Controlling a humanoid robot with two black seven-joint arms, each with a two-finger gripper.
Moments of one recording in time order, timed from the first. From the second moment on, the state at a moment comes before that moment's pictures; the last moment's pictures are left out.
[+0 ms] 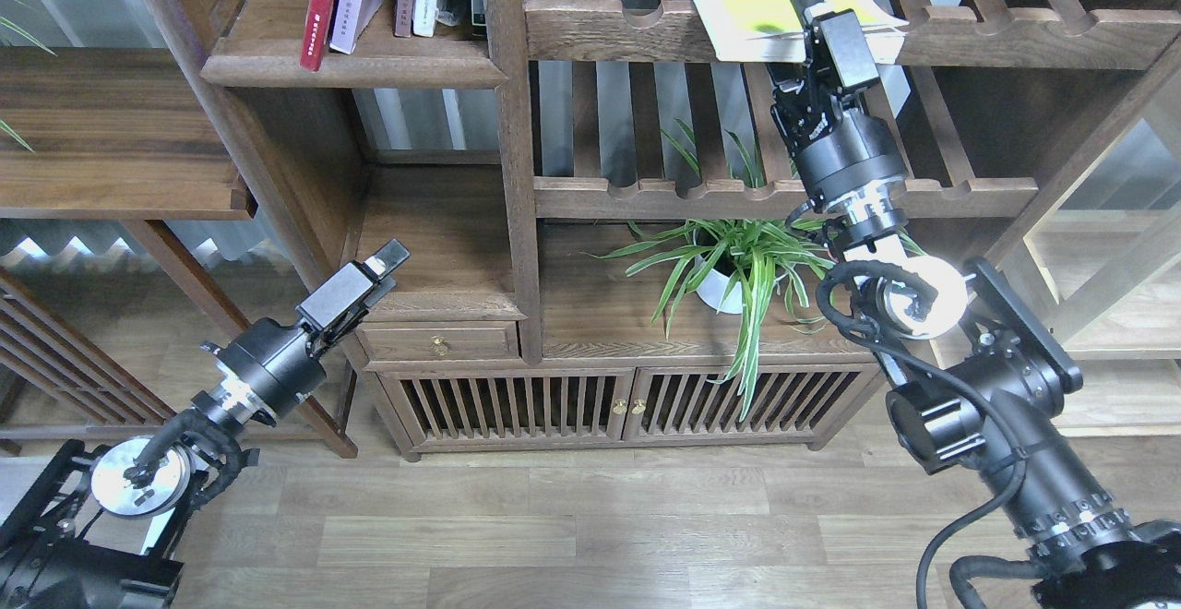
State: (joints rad) left arm -0.15 0.10 -1.39 -1.20 0.04 -0.49 0.49; right arm 0.48 -0.16 1.19 1.20 0.30 0.35 0.08
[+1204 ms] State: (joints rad) left arm -0.14 0.11 -1.40 -1.20 0.04 -0.49 0.49; right arm 0.44 -0.22 1.36 1.21 0.30 0.42 0.10
